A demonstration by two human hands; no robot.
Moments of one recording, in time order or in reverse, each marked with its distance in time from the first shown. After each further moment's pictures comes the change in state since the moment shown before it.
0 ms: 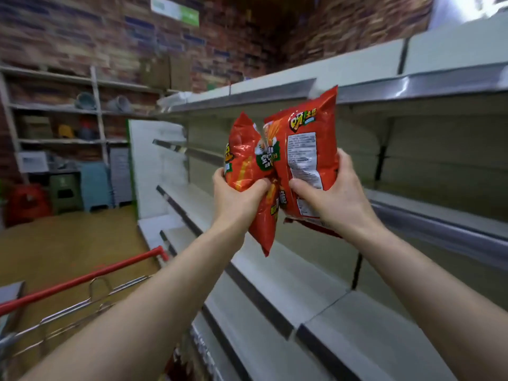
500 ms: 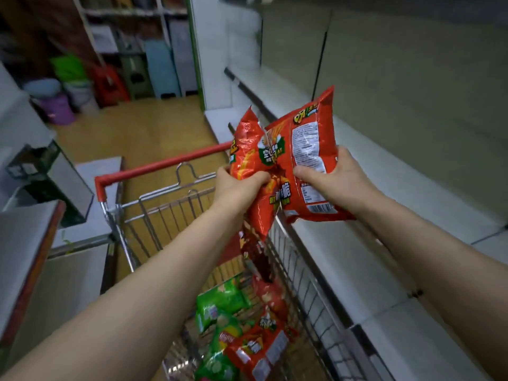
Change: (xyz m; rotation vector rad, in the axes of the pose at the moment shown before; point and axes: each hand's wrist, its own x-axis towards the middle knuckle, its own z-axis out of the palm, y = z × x) left_hand 0.059 -0.193 -0.206 0.193 0.228 -0.575; right_hand -0.048 0.117 0.290 0.100 -0.620 0.398
